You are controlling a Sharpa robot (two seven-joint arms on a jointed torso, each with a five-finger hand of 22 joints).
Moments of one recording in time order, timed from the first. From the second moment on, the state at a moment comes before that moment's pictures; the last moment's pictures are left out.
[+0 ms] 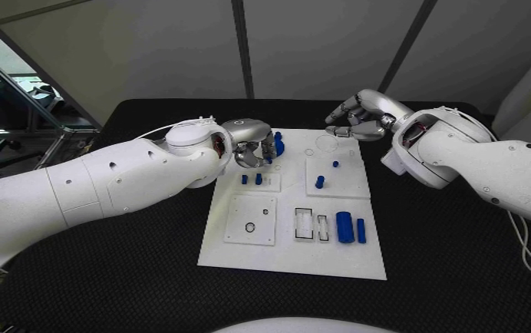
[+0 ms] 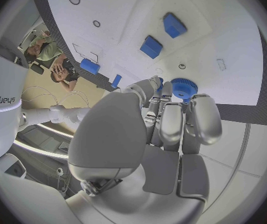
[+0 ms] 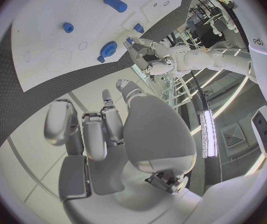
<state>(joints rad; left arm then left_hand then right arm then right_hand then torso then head) 1.18 -0.72 0.03 1.42 -1.55 -0.11 -0.04 1.50 -0.18 0.51 0.06 0.11 1.08 0.15 0.16 0.08 1.11 0.08 0.26 0.07 1.46 0.00 1.33 1.01 0.12 1.46 0.10 1.19 1.31 1.25 -0.81 0.05 1.51 -1.18 -0.30 -0.08 1.33 -0.07 0.16 0.14 0.50 0.97 0.15 0.13 0.08 1.40 0.06 1.36 1.31 1.47 0.00 1.51 1.31 0.06 1.35 0.10 1.35 1.20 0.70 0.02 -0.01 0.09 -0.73</state>
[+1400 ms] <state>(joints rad) 1.18 -0.76 0.04 1.40 -1.55 -0.09 -0.06 1.49 -0.19 0.51 0.06 0.11 1.09 0.15 0.15 0.08 1.13 0.08 0.25 0.07 1.46 0.00 1.33 1.01 0.12 1.46 0.10 1.19 1.31 1.25 -0.81 0.05 1.51 -1.18 -0.30 -0.08 1.33 -0.07 0.16 0.14 0.50 0.98 0.15 0.13 0.08 1.40 0.06 1.36 1.31 1.47 0.00 1.51 1.31 0.06 1.35 0.10 1.35 1.20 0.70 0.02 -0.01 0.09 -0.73</state>
